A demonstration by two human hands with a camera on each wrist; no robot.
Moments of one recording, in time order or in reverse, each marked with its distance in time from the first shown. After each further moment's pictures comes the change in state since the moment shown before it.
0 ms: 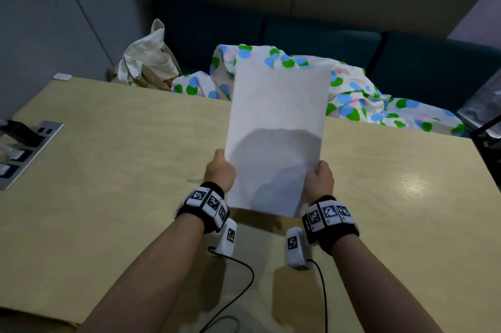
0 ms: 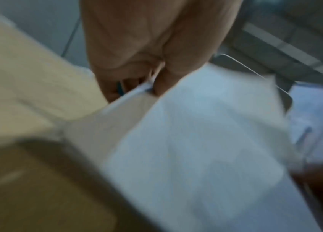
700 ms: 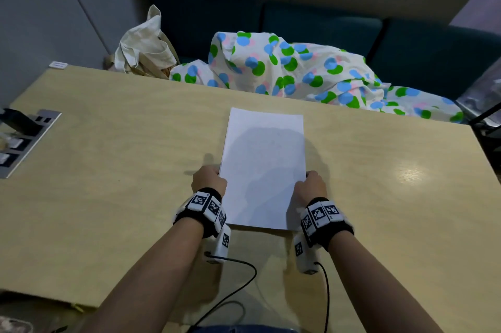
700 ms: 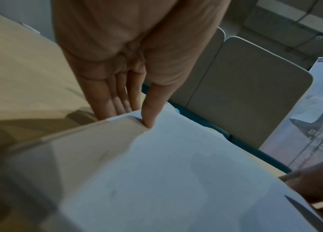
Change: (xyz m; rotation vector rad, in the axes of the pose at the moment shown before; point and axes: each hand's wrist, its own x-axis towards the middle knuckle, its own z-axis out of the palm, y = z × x) left_hand -0.016 -0.041 0.002 0.190 0.017 -0.187; right_hand -0.019 0.027 0.012 -0.332 -0.216 0.180
